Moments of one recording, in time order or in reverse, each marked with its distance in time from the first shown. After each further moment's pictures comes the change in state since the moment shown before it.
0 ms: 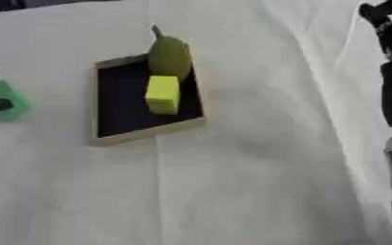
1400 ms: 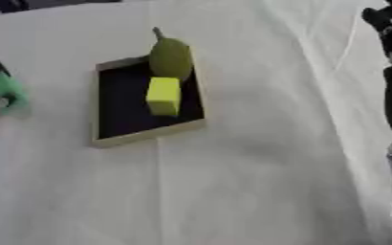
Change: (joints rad) left arm -0.017 -0.010 0.000 -0.072 0.015 0.019 0.038; right arm 0.008 0.007 0.000 0.000 0.008 0.006 -0.007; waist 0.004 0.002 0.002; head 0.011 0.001
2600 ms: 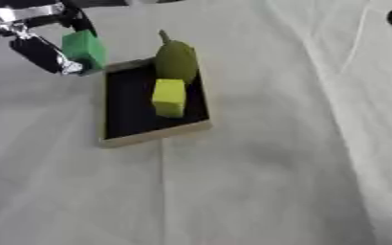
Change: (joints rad) left arm -0.243 -0.181 -0.138 -0.120 0.043 -0.041 -0.140; right arm -0.003 -0.009 0.000 0.000 -0.014 -0.004 -0.003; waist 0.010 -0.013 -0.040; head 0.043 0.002
